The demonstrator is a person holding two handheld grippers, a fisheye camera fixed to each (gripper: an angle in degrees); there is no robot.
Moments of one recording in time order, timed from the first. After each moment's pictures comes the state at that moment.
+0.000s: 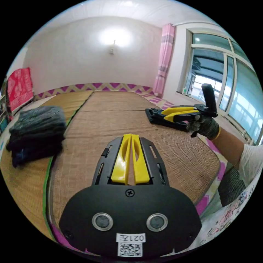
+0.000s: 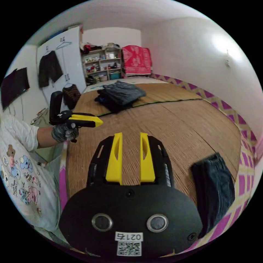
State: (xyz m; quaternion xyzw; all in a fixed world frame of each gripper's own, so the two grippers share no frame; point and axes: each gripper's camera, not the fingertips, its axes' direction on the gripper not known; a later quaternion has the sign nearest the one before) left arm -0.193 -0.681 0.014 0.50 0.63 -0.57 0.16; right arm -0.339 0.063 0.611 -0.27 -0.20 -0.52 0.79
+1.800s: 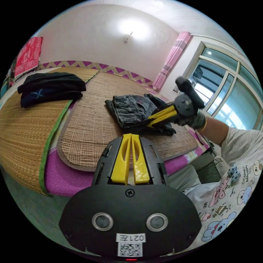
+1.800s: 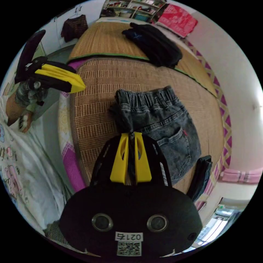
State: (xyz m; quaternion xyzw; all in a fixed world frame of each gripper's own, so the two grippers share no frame) left arm 0.055 -0.547 0.051 0.48 0.71 -0.50 0.10; right arm -0.533 0.338 0.563 -0.42 0.02 -0.69 0.59
